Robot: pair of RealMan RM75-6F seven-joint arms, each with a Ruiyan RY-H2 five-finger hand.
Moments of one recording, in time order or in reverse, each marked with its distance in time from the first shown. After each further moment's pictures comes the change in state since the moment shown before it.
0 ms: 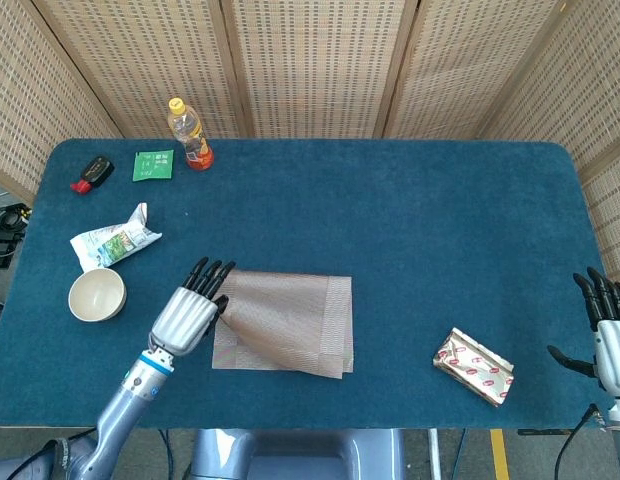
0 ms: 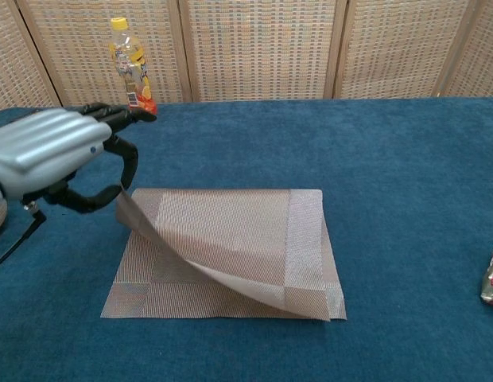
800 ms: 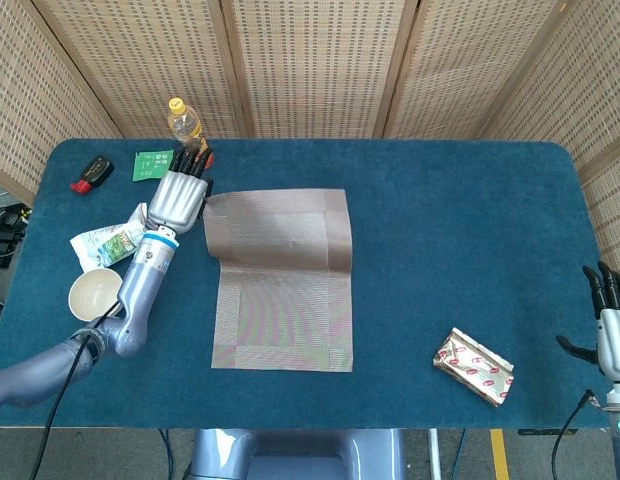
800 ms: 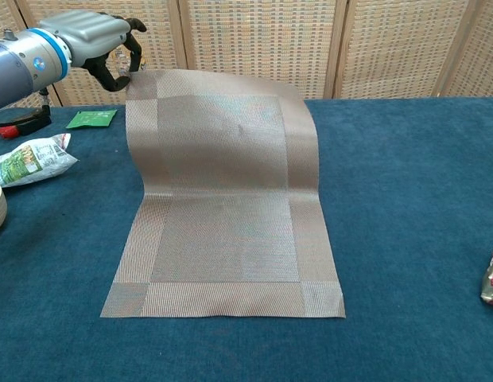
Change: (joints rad) left arm -0.413 -0.057 -0.289 0.545 -0.401 -0.294 -0.040; right arm 0.034 -0.073 0.042 0.096 0.114 -0.066 -0.096
